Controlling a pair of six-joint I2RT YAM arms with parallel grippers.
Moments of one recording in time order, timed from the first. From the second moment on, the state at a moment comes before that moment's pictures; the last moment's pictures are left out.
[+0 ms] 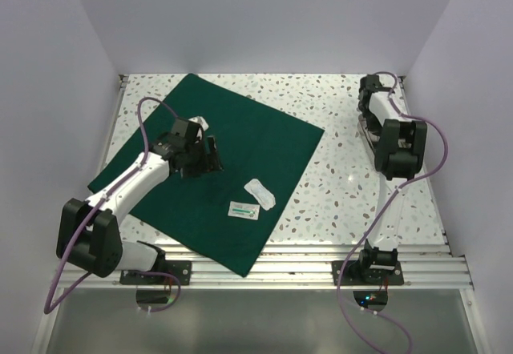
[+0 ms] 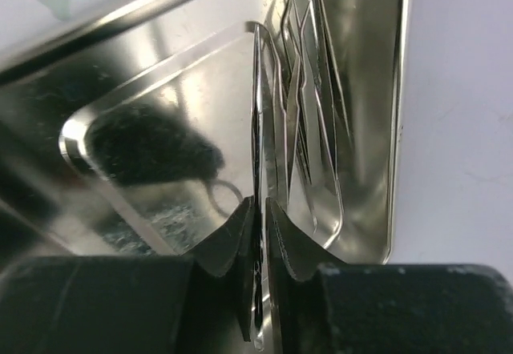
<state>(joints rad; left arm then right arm) -0.37 1.36 0.97 -0.60 0.07 -0.58 -0.07 2.32 1.90 -0.84 0.64 -0.09</state>
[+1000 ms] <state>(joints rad) -0.28 1.49 1.14 -0.78 -0.04 -0.60 0.19 1.82 1.68 -0.91 0.18 0.22</state>
